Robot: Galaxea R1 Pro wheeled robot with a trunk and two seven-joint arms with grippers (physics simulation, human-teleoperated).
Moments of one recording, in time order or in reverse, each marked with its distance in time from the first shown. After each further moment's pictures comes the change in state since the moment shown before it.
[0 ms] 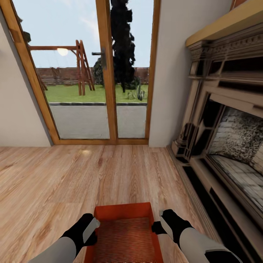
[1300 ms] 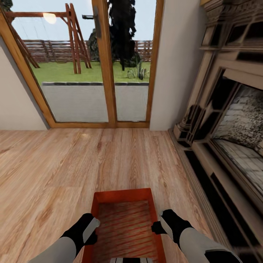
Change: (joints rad) left arm 0.000 0.000 0.000 -0.001 0.000 -0.015 0.000; right arm 0.000 0.000 0.000 0.000 0.001 0.000 0.000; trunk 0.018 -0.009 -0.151
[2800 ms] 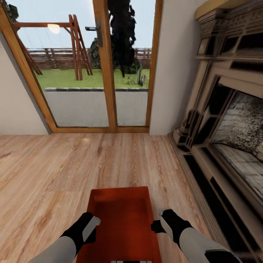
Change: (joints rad) left arm 0.000 0.001 0.006 -0.016 0.025 -0.008 -0.010; right arm 0.000 0.000 -0.004 -0.001 -0.015 -0.028 0.003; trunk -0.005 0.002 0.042
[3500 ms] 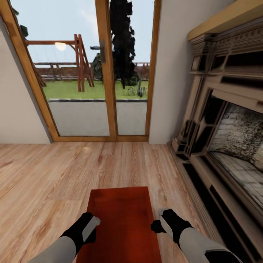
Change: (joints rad) left arm 0.000 0.001 0.000 0.001 0.005 -0.001 0.000; right arm 0.000 0.000 -0.001 0.000 -0.003 -0.002 0.001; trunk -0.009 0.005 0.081
